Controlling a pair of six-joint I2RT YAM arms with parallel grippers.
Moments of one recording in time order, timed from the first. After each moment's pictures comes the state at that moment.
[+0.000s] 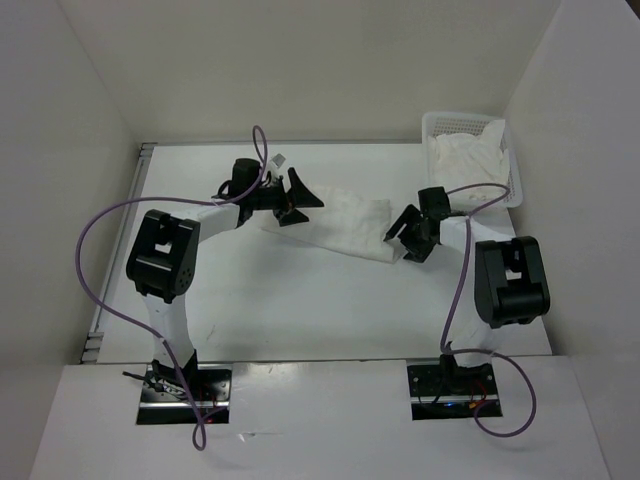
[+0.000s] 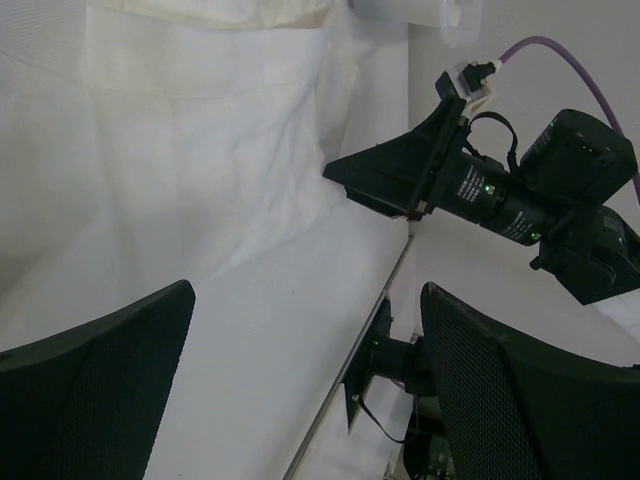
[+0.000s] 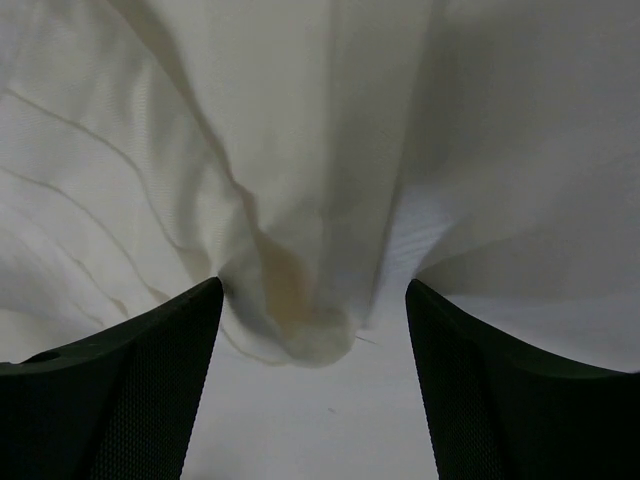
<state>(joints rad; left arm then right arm) -0.28 1.97 1.25 0.18 0.82 -0.88 0.11 1.66 0.91 -0.33 -0.11 0.80</state>
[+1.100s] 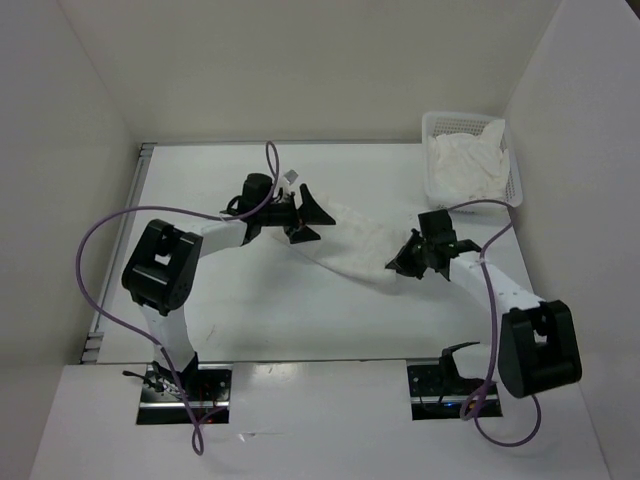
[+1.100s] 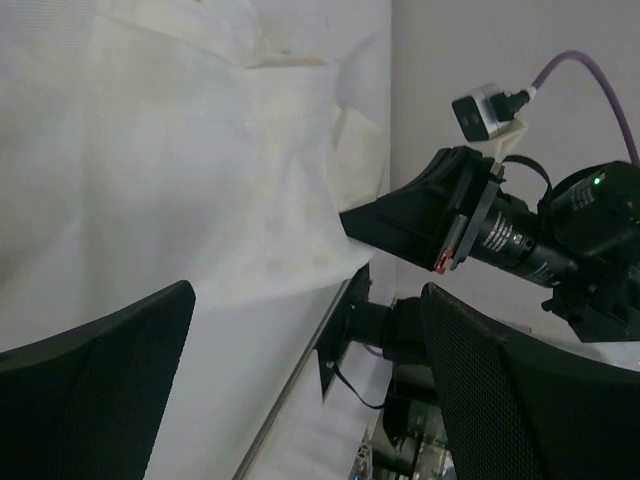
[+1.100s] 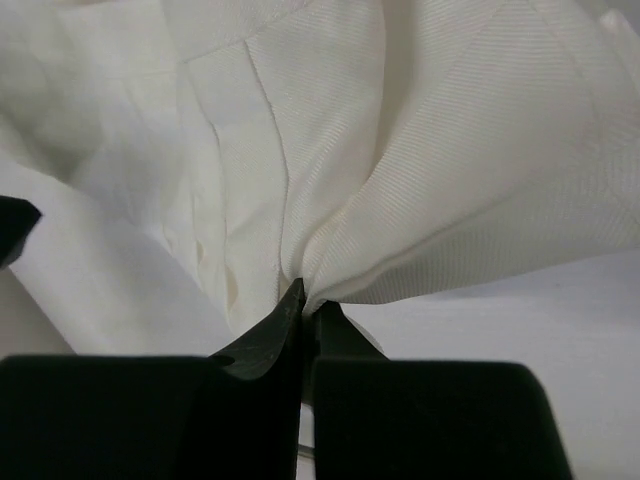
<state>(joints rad) -0.37 1.88 1.10 0.26 0.80 -0.96 0.20 1.29 0.70 -0.40 -0.18 0.86</state>
